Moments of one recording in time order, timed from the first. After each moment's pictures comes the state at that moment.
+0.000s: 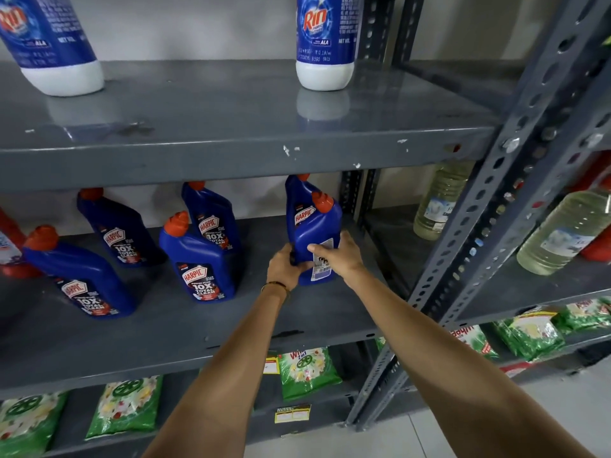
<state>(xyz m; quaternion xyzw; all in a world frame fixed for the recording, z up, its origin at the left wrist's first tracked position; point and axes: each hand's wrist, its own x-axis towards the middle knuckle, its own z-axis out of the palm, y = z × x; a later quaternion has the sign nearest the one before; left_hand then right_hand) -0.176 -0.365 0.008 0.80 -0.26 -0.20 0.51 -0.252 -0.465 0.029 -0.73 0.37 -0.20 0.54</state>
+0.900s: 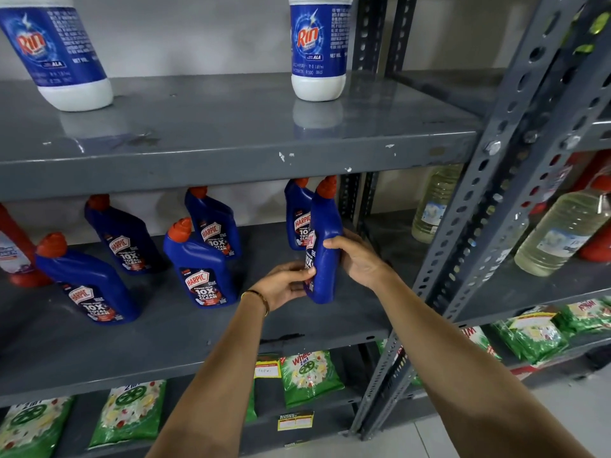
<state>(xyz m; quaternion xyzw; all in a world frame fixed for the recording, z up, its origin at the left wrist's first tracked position) -0.176 -0.338 0.019 0.55 -0.21 -0.54 0.60 -0.281 -0.473 0.055 -0.59 0.14 -0.15 0.78</state>
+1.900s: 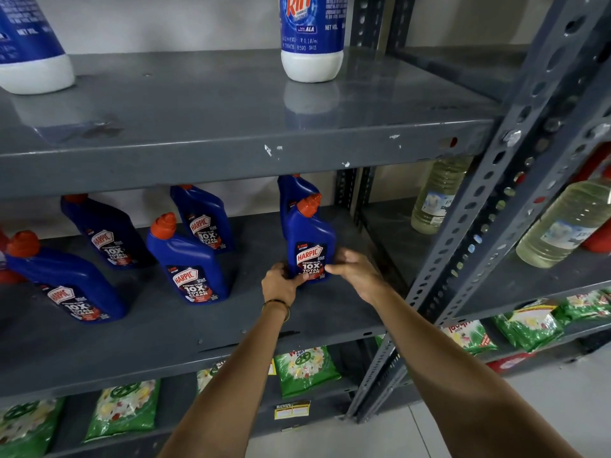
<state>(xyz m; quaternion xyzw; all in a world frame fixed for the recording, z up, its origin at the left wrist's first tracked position) -0.194 -0.361 -0.017 0.82 -0.16 -0.19 0.52 -0.283 -0.488 -0.005 -0.63 0.31 -0.14 0.69</state>
